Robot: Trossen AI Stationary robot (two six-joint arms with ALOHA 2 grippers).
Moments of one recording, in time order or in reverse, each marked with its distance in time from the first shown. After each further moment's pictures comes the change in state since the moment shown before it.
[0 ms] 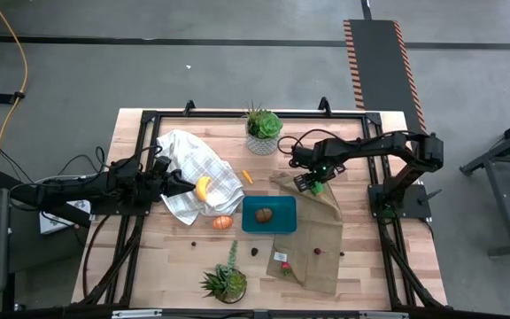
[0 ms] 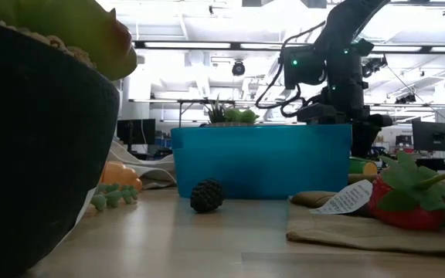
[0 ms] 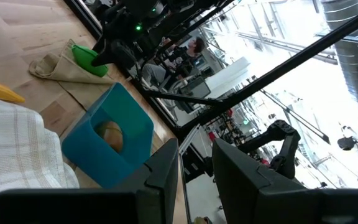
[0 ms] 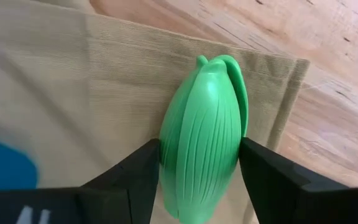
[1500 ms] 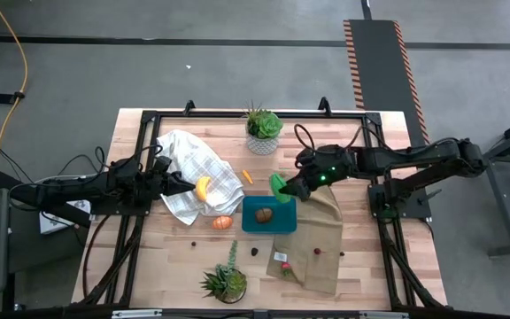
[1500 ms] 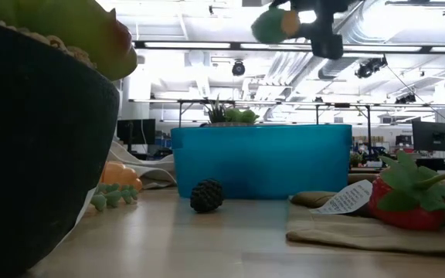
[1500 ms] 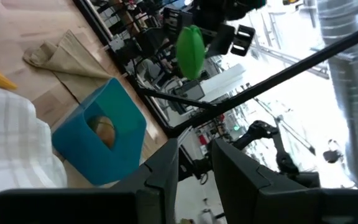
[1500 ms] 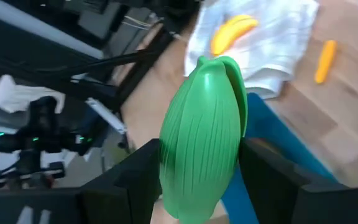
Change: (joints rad) left arm 0.000 0.000 0.000 0.009 0.000 -0.101; right arm 0.283 -0.393 0.000 0.629 -0.068 0.030
